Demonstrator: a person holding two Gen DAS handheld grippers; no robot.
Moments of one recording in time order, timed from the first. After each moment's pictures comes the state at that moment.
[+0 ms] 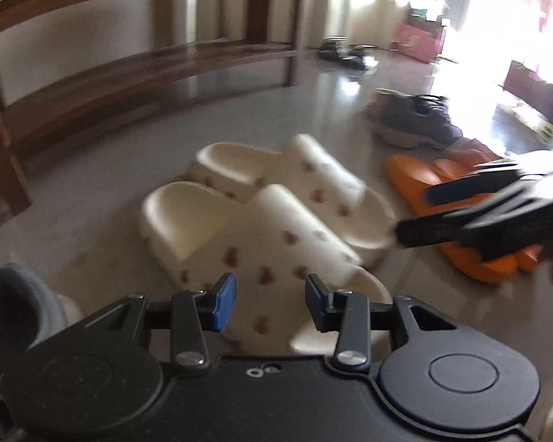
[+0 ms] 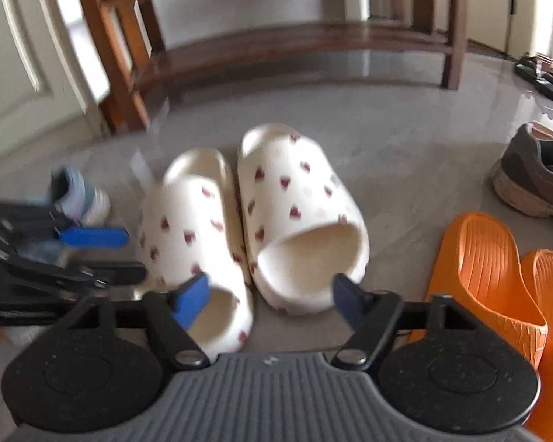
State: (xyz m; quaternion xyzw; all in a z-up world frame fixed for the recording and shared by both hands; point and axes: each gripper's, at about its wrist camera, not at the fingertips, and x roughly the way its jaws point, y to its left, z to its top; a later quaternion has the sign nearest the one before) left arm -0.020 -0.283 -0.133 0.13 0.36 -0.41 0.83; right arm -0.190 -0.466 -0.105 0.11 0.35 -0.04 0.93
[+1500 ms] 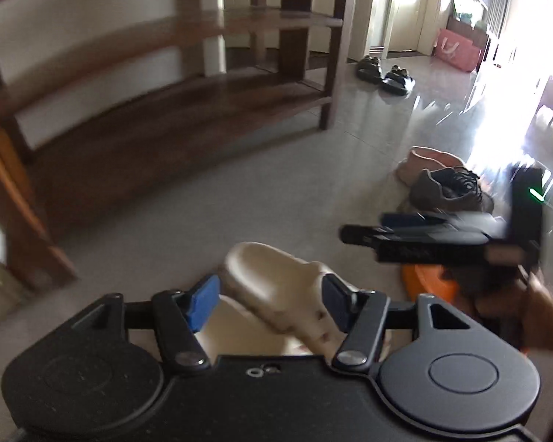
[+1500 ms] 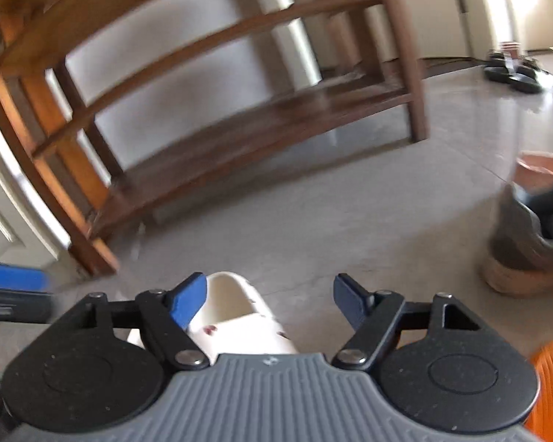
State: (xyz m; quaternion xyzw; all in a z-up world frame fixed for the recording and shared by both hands) left arm 0.012 -0.333 0.019 0.17 0.35 -0.35 0.85; right arm -0.087 -0.556 -0.080 0.20 0.29 -0.04 0.93
